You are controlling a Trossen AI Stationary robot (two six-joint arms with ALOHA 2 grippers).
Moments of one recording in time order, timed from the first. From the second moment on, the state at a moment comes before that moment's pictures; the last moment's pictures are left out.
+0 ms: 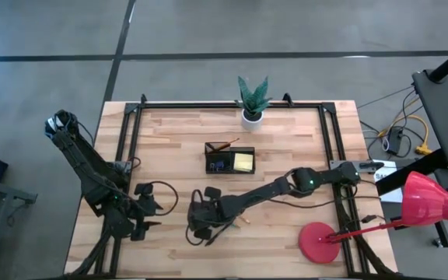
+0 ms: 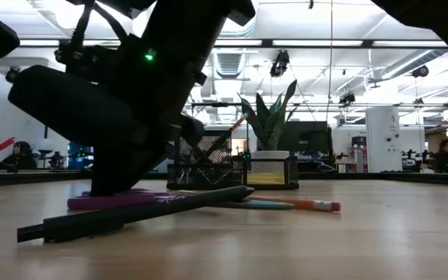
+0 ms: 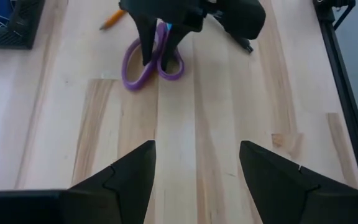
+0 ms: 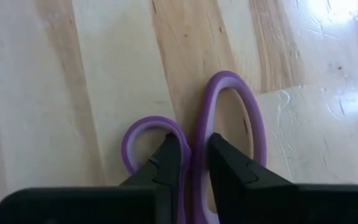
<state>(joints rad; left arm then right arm) -0.94 1.05 0.73 -0.70 -0.48 -0.86 0.31 2.62 2.23 -0.80 0.32 0.49</state>
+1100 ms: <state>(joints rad) -0.92 0.85 0.73 -0.75 -0.91 -0.64 0.18 2.13 2.14 -1.17 1.43 1.06</state>
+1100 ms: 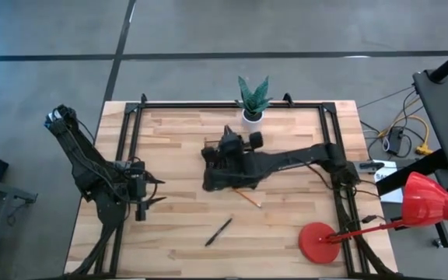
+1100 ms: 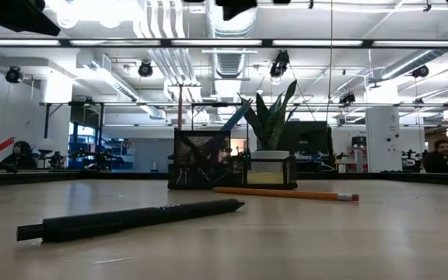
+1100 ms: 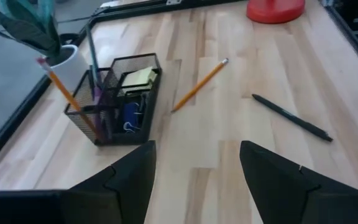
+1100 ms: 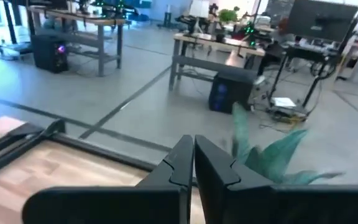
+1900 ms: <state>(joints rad) -0.66 0.84 0.64 -0.70 -0.64 -0.81 0.23 2.07 1.81 -1.40 0.39 0.98</state>
